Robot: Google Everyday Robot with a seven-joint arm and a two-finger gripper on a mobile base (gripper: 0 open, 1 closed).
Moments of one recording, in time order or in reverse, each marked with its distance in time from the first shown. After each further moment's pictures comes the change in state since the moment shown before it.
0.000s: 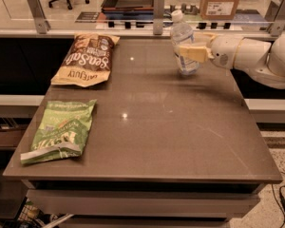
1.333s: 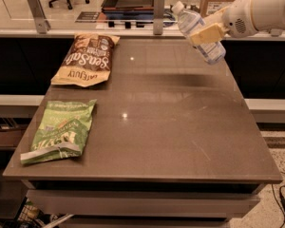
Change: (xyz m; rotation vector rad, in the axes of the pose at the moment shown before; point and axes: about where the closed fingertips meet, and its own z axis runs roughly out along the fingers) arm -0.043 -0.007 -0.037 0.050 0.452 -0.133
